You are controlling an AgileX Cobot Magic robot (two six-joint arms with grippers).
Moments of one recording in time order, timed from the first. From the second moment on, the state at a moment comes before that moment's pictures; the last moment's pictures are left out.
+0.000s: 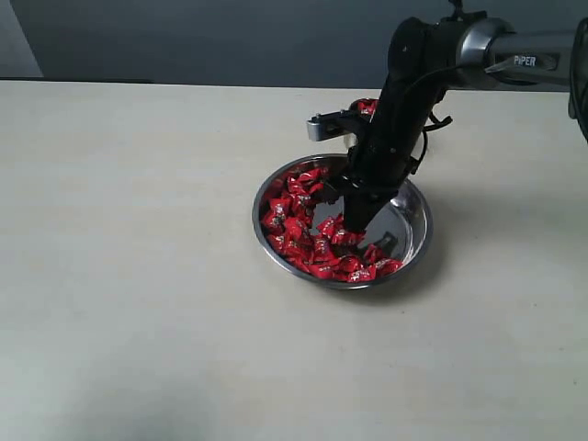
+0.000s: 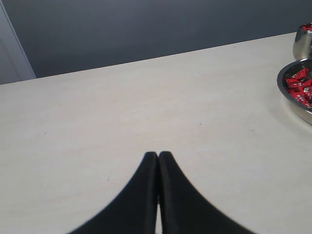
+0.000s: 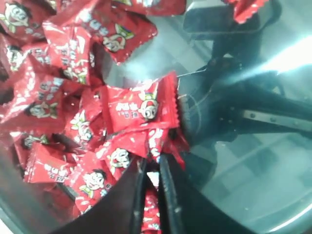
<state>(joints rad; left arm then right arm) -0.06 0.00 0.00 0.14 0.31 -0.05 0.35 2.28 -1.72 0.35 1.22 -0.52</state>
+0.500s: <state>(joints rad) -0.06 0.00 0.00 0.14 0.31 -0.05 0.35 2.28 -1.72 0.31 1.22 -0.52</state>
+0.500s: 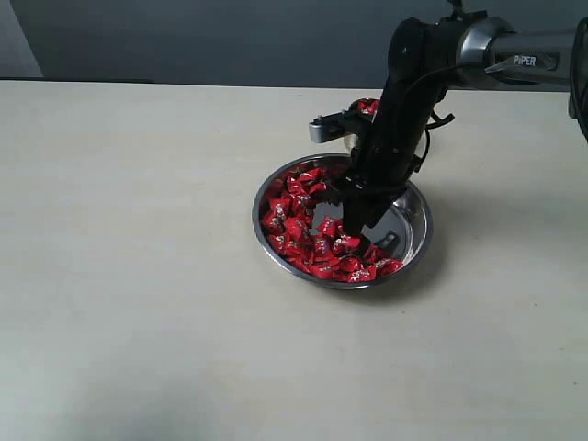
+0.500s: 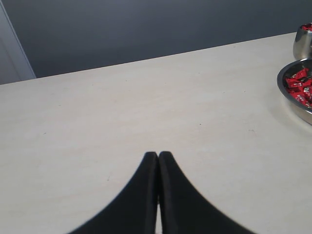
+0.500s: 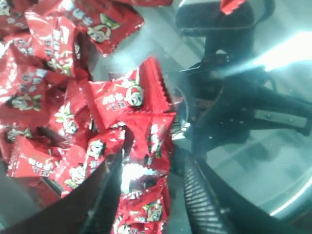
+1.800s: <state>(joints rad) -0.06 0.00 0.00 0.14 0.31 -0.05 0.35 2.28 -1.72 0.35 1.16 -0.52</state>
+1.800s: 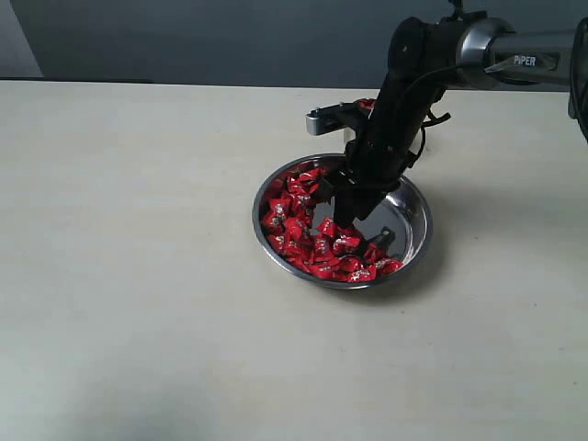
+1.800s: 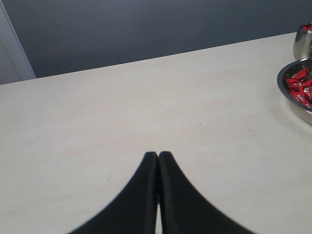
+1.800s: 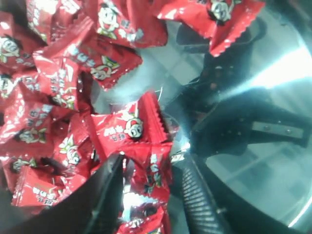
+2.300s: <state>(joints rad) -0.06 0.00 0.00 0.14 0.31 -0.05 0.35 2.28 -1.72 0.35 1.18 -0.54</state>
